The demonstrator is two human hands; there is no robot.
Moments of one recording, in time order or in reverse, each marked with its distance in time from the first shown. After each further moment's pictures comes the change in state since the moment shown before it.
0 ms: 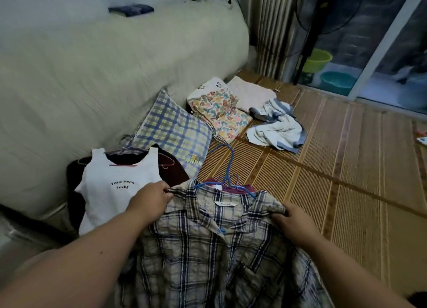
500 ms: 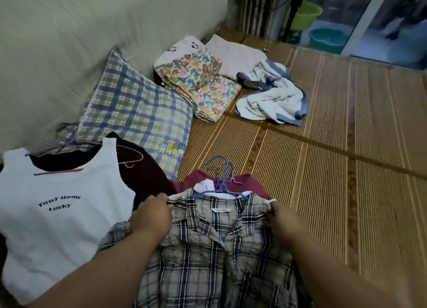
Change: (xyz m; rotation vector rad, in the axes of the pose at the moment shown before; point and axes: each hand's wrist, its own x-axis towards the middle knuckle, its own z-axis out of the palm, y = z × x) left_hand 0.159 -0.031 0.177 0.200 -0.062 -0.087; right_hand 0.168 0.070 0.123 -0.241 -0.040 0.181
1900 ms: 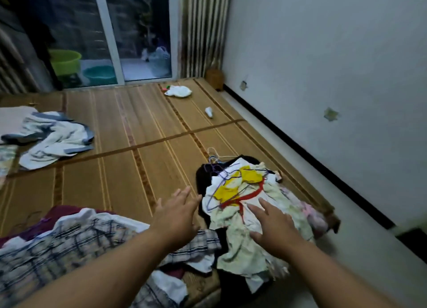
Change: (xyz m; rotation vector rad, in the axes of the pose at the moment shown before) left_hand -0.504 0.291 -0.056 0.312 -0.217 1.328; right_hand -0.585 0.280 -0.100 -0.020 0.299 0.535
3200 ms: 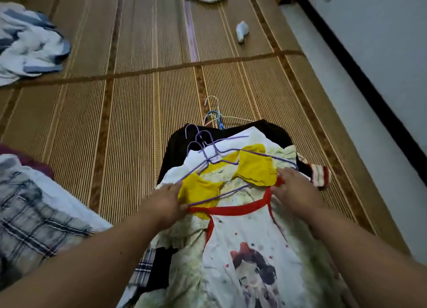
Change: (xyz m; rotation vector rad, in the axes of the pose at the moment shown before) left_hand 0.357 0.056 0.247 -0.233 -0.304 -0.539; right_hand 0.439 0.295 0.130 0.165 -0.158 -0.143
